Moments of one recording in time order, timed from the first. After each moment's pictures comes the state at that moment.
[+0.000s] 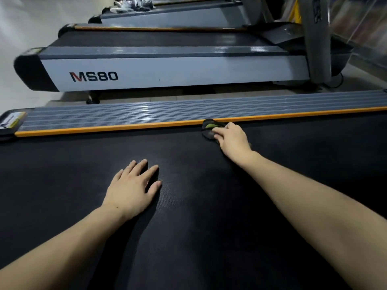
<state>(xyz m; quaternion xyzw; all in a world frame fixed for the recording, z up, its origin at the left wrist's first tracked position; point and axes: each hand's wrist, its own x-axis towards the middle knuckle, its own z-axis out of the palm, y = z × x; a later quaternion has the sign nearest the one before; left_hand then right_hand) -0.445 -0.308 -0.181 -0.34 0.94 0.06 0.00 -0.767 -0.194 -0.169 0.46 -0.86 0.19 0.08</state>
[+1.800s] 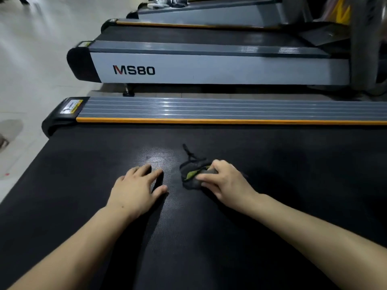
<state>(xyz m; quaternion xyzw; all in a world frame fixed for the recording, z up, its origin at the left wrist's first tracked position) -0.351 -0.338 -0.155 -0.39 0.92 0.07 0.05 -0.593 -0.187 -0.185 0.71 -0.67 0.23 0.04</state>
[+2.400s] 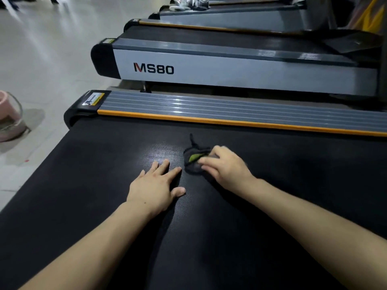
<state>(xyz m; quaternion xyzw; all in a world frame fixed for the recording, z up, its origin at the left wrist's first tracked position) -0.353 -0.340 -0.172 -0.39 0.91 0.10 0.08 -0.590 -0.260 -0.197 0.71 -0.66 0.23 0.09</state>
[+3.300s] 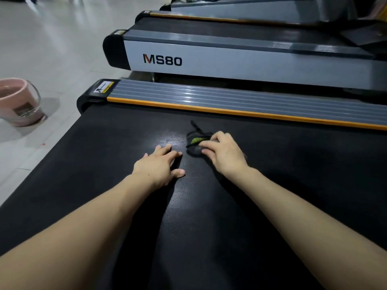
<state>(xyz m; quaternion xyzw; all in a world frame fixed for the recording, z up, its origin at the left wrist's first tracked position) -0.358 -0.336 -0.161 -0.43 0.88 0.17 0.08 -0.583 -0.258 -0.201 0.64 -0.72 0.26 0.05</state>
